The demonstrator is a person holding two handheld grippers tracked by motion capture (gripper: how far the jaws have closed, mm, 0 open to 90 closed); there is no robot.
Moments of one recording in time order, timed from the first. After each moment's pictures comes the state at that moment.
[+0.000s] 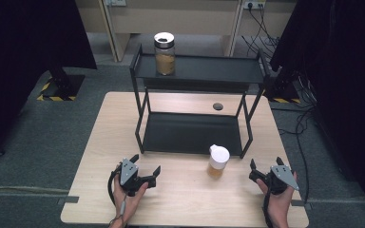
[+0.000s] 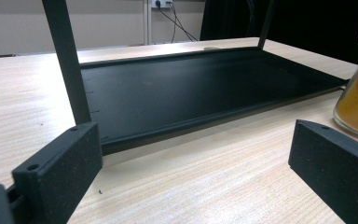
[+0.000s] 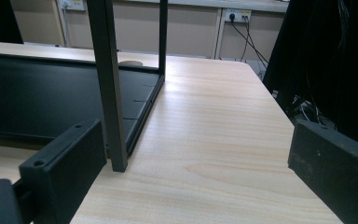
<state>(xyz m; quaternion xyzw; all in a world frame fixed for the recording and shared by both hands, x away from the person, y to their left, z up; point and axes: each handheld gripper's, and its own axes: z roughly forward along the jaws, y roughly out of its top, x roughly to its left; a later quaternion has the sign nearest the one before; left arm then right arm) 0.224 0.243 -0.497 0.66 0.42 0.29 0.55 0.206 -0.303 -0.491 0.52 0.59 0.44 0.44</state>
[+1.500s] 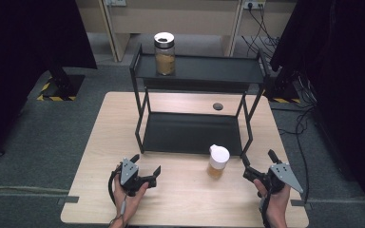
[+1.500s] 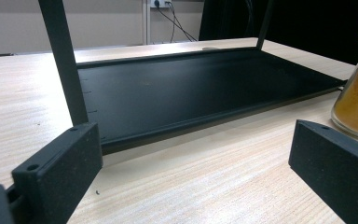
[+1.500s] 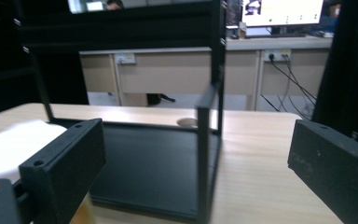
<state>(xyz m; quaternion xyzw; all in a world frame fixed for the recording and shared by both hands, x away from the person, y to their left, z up) 0.225 0.243 -0.497 0.66 0.42 0.29 0.55 0.189 -0.296 -0.464 0.46 0.56 0.55 0.41</state>
